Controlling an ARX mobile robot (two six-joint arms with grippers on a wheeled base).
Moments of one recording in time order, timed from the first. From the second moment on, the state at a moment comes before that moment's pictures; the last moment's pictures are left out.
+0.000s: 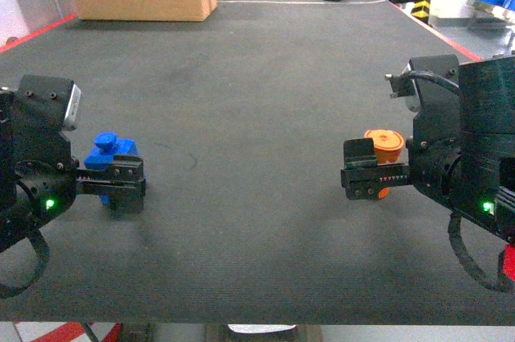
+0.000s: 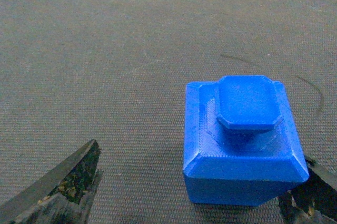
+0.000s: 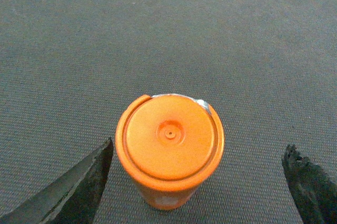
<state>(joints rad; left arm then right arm) -0.16 2.02 0.68 0.96 -0.23 0.04 0.30 2.04 0.84 0.79 0.23 0.05</state>
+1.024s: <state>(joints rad) -0.15 2.14 0.76 0.97 -0.23 0.01 0.27 2.16 0.94 0.77 0.19 0.10</state>
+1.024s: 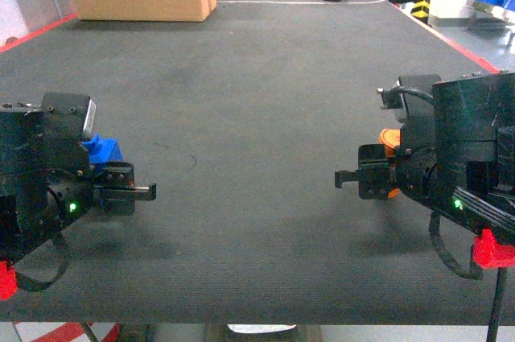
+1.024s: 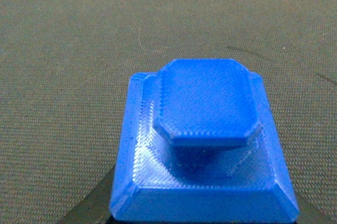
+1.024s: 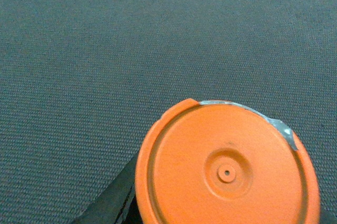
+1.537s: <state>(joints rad) -0.15 2.07 0.67 1.09 -0.31 -0.04 0.28 2.03 0.86 0.80 0.23 0.13</state>
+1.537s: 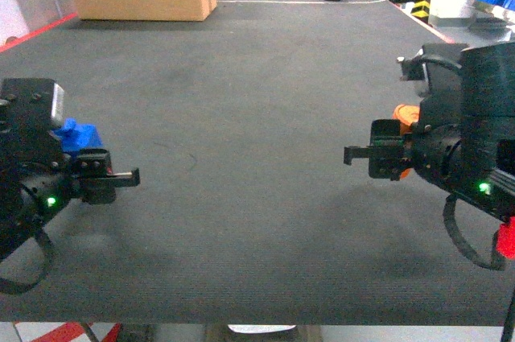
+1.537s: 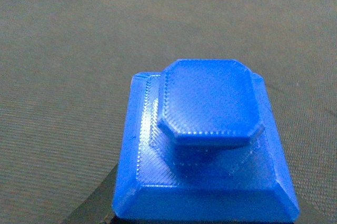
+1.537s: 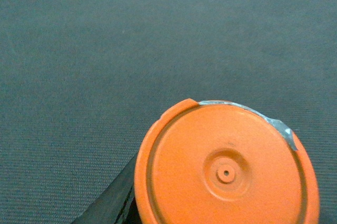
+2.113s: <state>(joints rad) -0.37 1.15 0.22 1.06 -0.64 0.03 0.32 1.11 0.37 0.74 0.42 0.02</state>
